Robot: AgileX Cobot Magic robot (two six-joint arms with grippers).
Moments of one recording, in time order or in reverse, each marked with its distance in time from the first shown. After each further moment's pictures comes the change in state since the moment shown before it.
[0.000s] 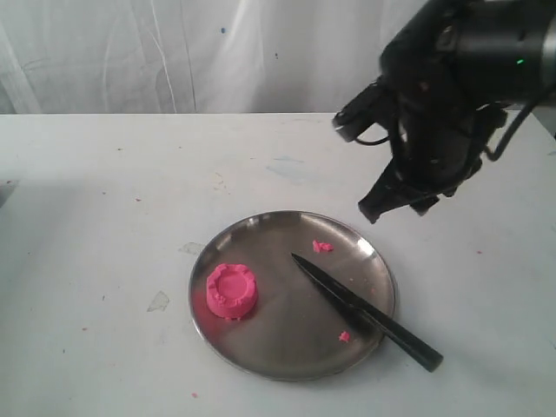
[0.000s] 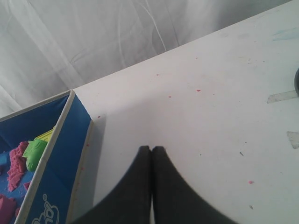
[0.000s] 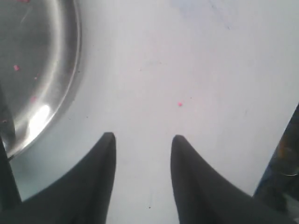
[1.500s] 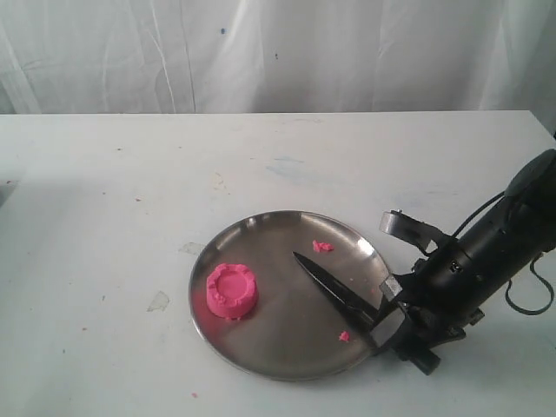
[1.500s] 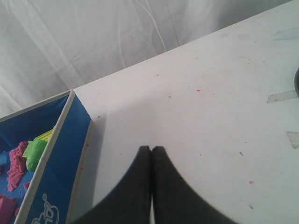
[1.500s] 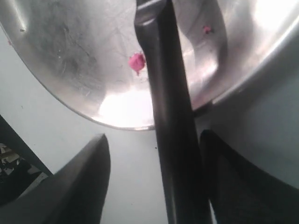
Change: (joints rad) left arm 0.000 0.000 0.000 0.000 0.000 0.000; right arm -0.454 0.213 0.381 1.273 -0.016 -1.029
